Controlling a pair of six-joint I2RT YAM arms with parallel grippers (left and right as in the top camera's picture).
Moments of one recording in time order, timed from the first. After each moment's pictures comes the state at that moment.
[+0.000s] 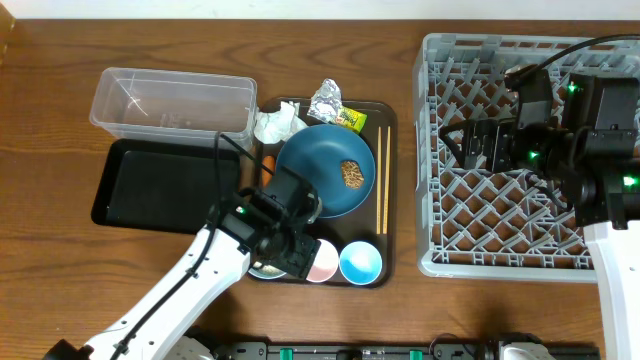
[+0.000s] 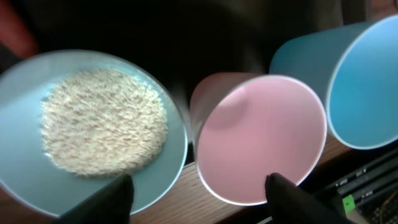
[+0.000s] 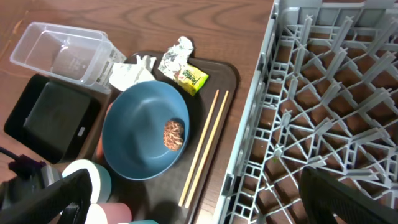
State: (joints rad) left arm -0.60 1.29 0.89 -1.01 0.19 -0.18; right arm 0.03 1.26 1.41 -0.98 -0.42 0.05
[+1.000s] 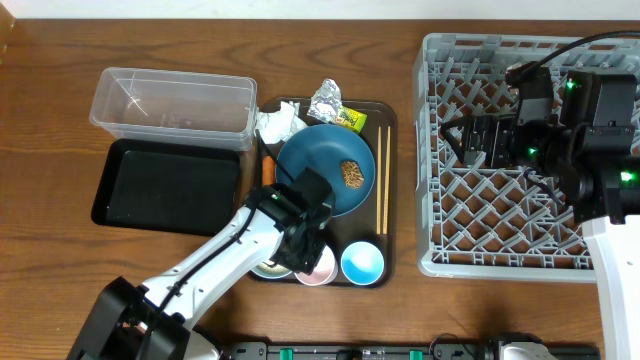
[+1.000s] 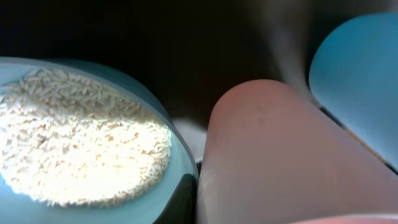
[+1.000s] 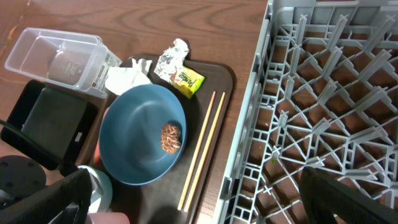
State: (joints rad) left arm -0.64 1.50 0.90 -0.96 0.18 -0.18; right arm 0.03 1.27 1.41 -0.96 -0.41 0.07
